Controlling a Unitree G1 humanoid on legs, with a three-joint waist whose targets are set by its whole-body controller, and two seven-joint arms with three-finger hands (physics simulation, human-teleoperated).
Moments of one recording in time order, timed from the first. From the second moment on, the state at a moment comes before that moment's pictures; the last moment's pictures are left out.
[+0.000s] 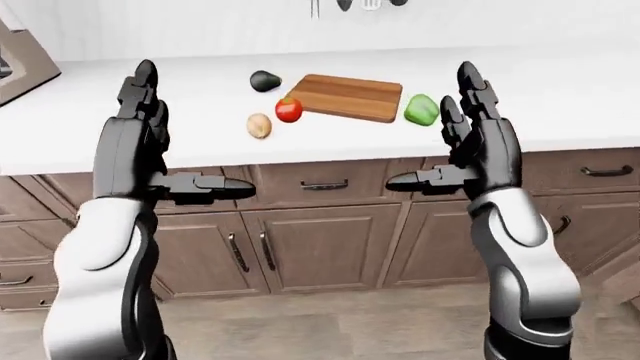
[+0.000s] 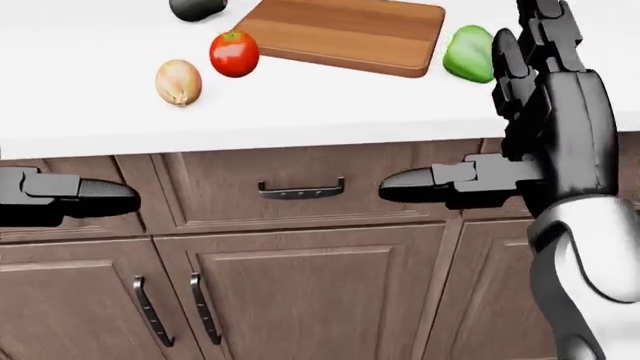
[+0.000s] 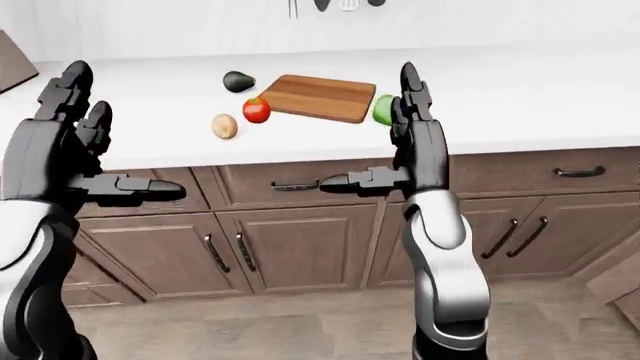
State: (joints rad) left arm -0.48 0.28 0.23 -0.74 0.11 1.04 -0.14; right arm -0.43 -0.16 -0.13 -0.52 0.12 0.65 -0.02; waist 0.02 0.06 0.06
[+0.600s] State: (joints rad) left arm -0.46 0.29 0.25 -0.75 0.09 1.03 -0.13; right arm -0.41 -0.17 -0.15 -0.56 0.13 0.65 -0.02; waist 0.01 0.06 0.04
